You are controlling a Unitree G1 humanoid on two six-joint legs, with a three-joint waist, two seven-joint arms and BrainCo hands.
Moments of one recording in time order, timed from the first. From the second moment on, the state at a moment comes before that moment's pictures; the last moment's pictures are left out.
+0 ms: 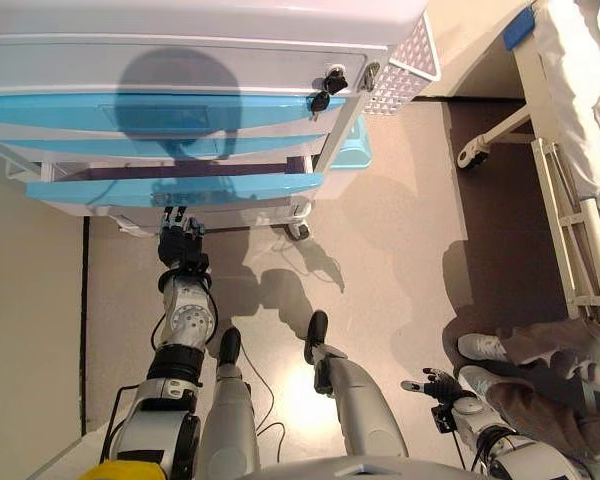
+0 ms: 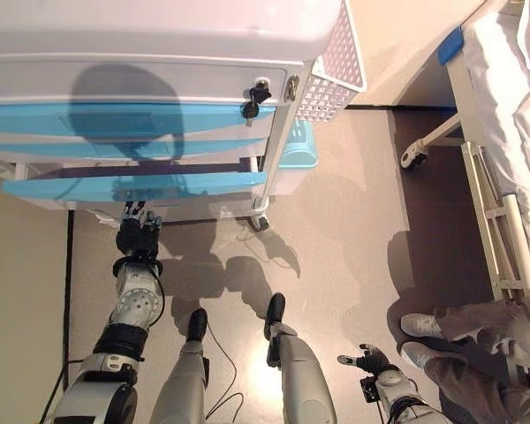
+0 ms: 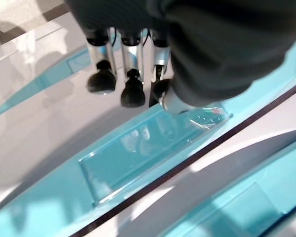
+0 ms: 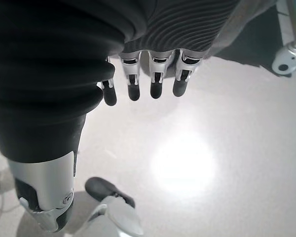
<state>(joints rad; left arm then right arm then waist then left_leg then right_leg) -0.39 0.21 0.07 0.50 -1.16 -0.29 0.10 -0.21 -0.29 0.21 1.27 0.08 -0.04 -0.04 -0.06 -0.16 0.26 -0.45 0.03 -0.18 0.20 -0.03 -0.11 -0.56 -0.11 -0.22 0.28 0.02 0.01</state>
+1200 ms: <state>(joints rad) -0.12 0.17 0.00 0.31 -1.15 -0.18 -0.01 -0.21 -0.31 0.20 1.30 0.07 -0.04 -0.04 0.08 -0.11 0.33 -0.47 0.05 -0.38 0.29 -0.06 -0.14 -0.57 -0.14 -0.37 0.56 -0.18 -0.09</state>
